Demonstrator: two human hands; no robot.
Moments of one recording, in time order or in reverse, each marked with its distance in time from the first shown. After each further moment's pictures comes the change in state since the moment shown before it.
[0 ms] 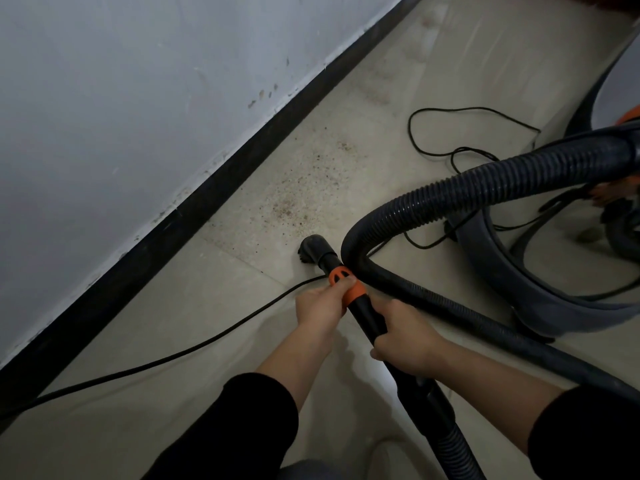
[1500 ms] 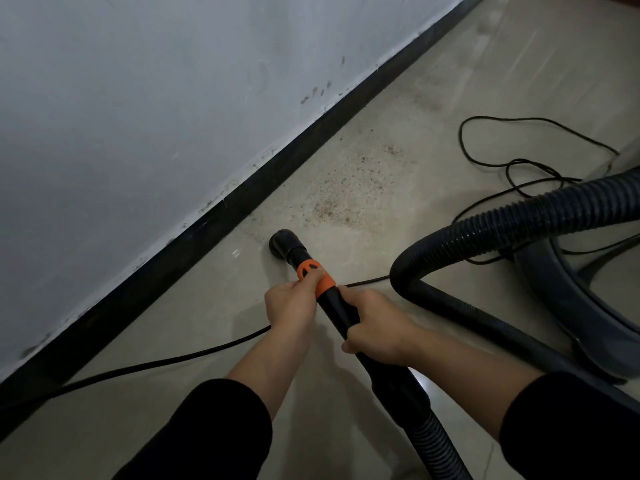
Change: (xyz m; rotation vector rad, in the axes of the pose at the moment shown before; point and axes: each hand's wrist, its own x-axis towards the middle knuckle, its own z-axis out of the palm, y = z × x) left_hand 0.020 0.032 -0.079 -0.052 0.307 0.111; right_hand 0.051 -0.069 0.041 -0.028 -0.096 -0.222
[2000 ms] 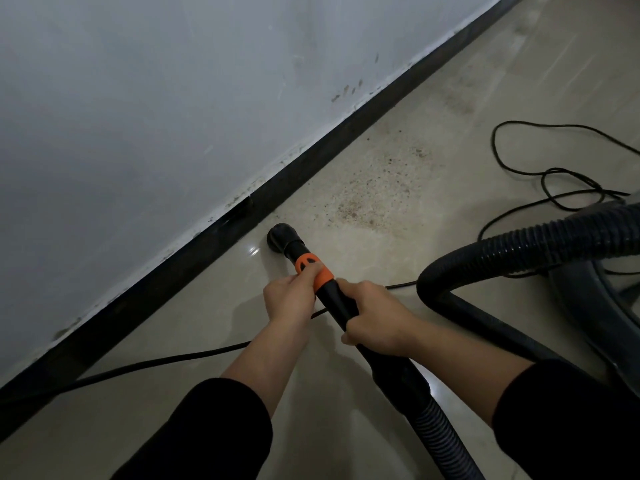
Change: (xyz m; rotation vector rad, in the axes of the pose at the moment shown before) left_hand 0.019 0.013 -0.023 -0.061 0.069 -0.001; right_hand 0.032 -0.022 0.007 -0.073 -0.058 -0.066
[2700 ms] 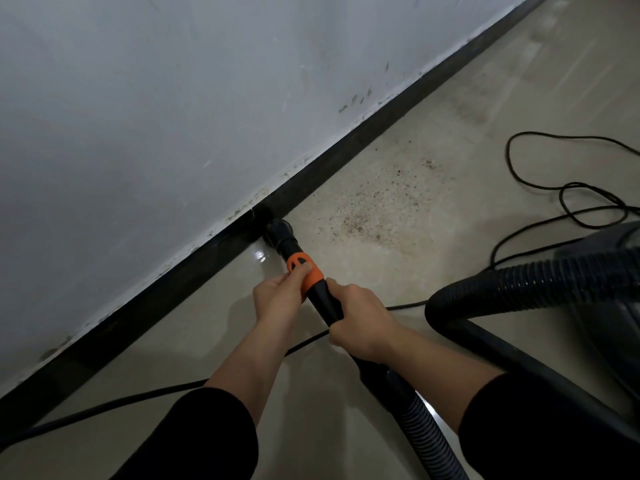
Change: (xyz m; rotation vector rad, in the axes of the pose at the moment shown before) left_hand 0.035 0.015 0.004 -0.018 -0.012 0.052; right_hand 0.034 -0.011 -0.003 -0.060 0.064 -0.050
